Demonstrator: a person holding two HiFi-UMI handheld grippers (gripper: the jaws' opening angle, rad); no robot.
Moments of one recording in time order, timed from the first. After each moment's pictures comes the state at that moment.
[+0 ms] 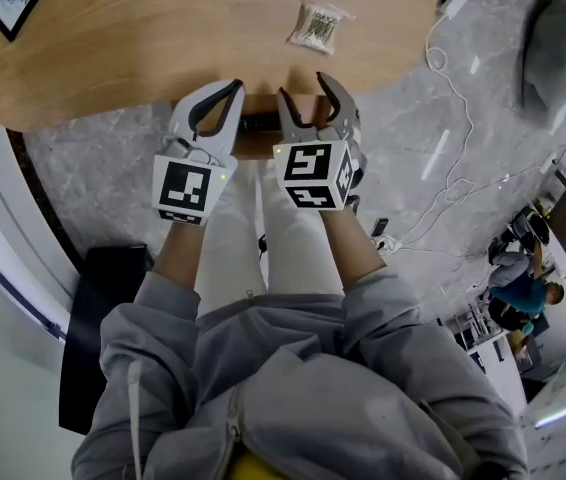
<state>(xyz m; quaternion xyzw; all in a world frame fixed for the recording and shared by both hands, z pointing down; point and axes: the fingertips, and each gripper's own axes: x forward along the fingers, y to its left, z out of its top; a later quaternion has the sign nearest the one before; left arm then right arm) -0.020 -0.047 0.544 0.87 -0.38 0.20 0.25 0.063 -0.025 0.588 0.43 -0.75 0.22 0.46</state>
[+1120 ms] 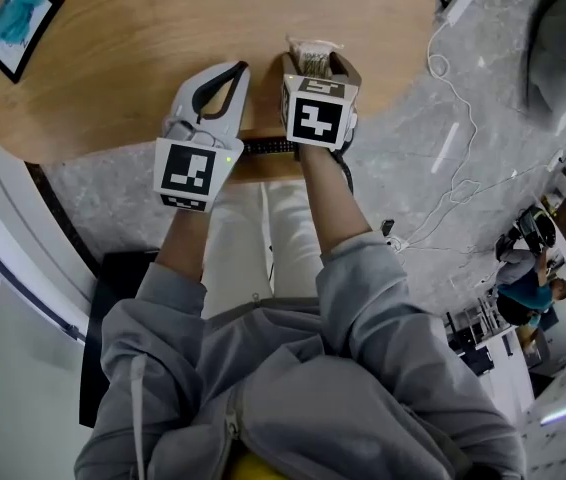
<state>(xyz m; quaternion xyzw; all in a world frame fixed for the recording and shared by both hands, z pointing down) -0.002 -0.147 0.551 0.87 -0.38 0.20 0.25 0.103 -0.134 0.649 0.54 -0.61 0.41 0.41</state>
